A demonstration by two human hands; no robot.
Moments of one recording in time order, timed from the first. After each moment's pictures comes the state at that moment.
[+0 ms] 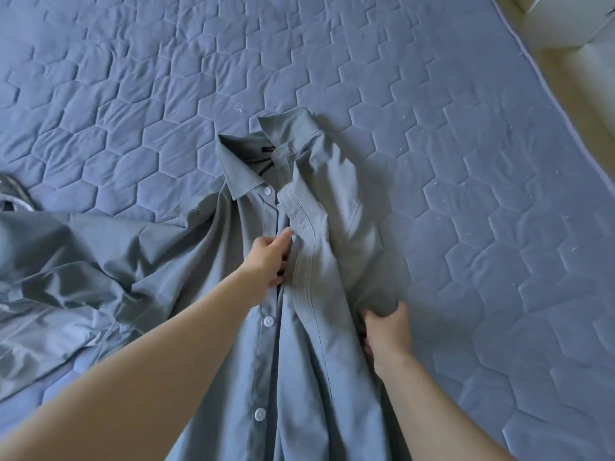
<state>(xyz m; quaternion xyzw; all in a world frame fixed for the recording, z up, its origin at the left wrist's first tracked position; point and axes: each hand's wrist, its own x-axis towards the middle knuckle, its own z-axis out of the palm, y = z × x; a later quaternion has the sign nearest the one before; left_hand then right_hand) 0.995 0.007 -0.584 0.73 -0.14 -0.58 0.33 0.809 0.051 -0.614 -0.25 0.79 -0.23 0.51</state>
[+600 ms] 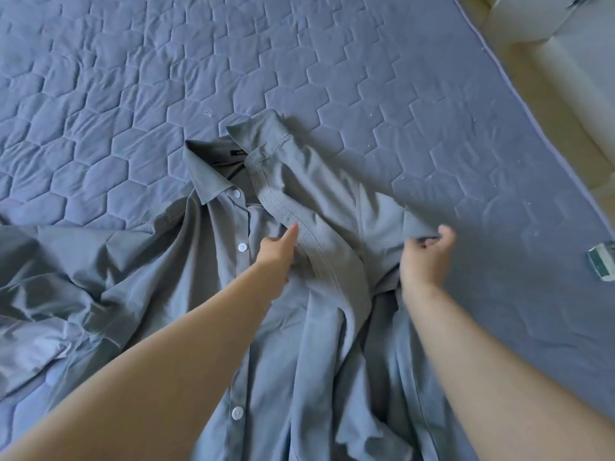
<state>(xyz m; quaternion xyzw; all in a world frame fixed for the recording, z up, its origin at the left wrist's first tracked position) 0.936 -0.016 -0.583 0.77 -0.13 -0.56 0.27 0.750 -0.043 -0.580 -0.32 0.82 -0.36 0.32</state>
